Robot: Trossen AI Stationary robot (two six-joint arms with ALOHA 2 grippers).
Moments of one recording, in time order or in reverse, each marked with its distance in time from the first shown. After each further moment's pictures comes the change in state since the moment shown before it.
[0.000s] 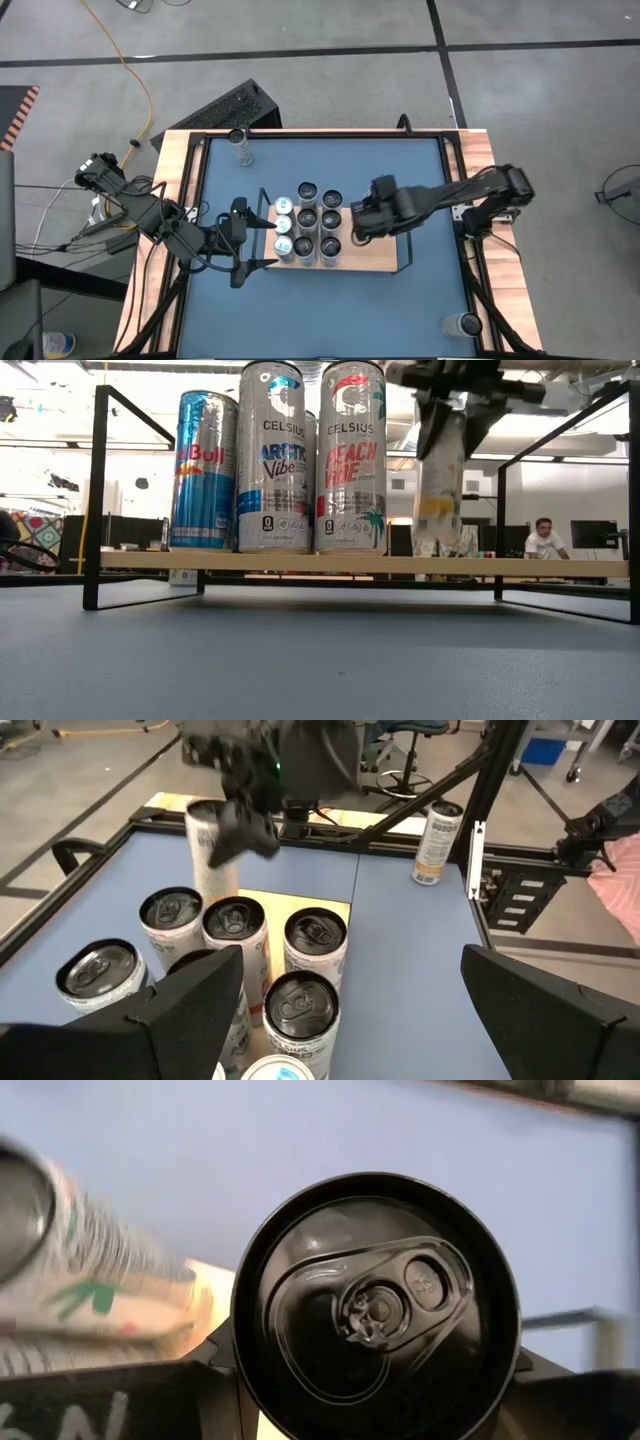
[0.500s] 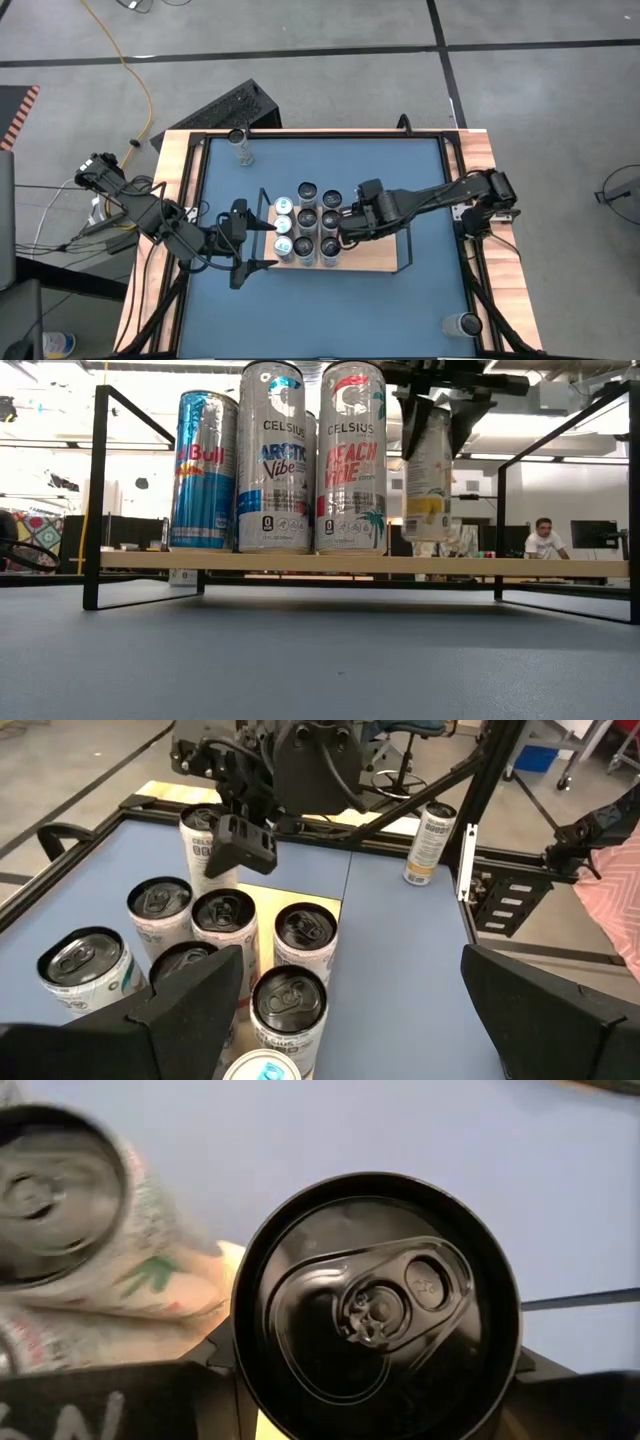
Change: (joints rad) left arm -0.002 0.000 0.000 -0.005 0.017 -0.052; right arm 0.000 0.137 0.161 -0.066 -0.074 0.002
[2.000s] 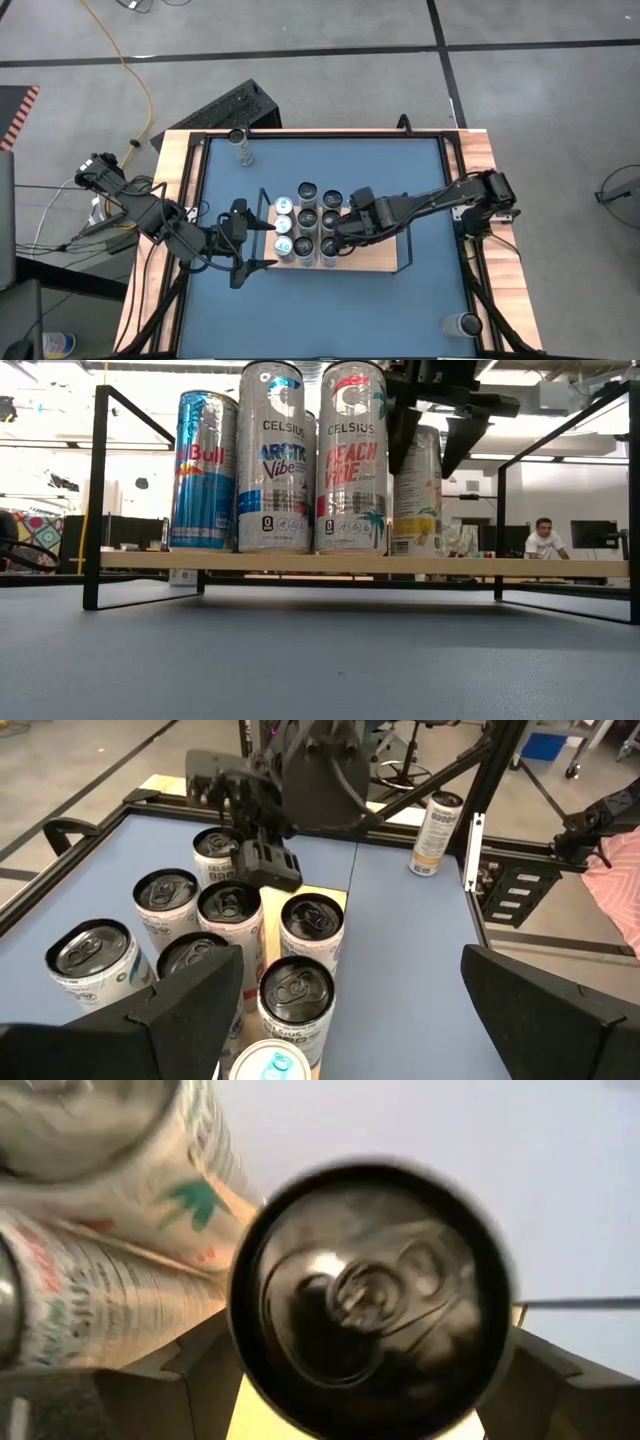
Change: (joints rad) left arm 0.000 0.000 0.000 -0.026 -0.001 0.001; right arm 0.002 0.002 -0.087 0.172 -0.079 -0.119
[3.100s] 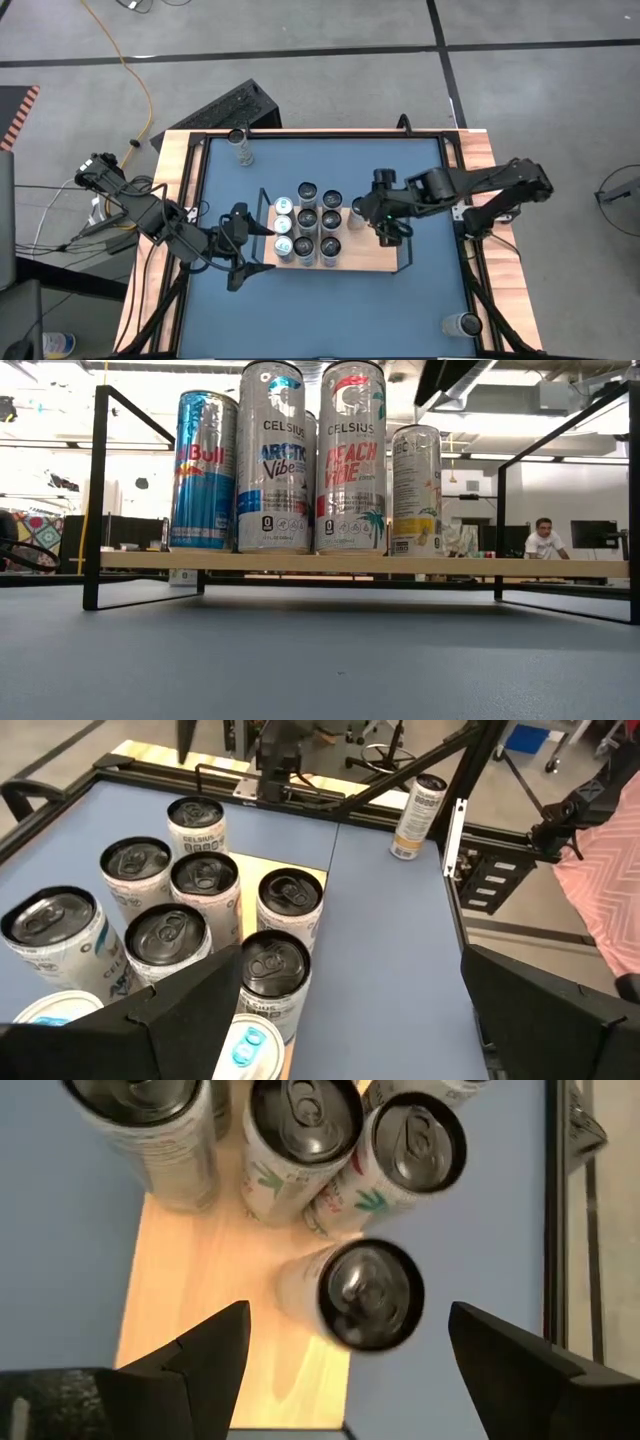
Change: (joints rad) left arm 0.000 0.000 0.000 -0.036 0.062 -0.080; right arm -0.026 -0.301 -0.013 0.117 -0.215 -1.402
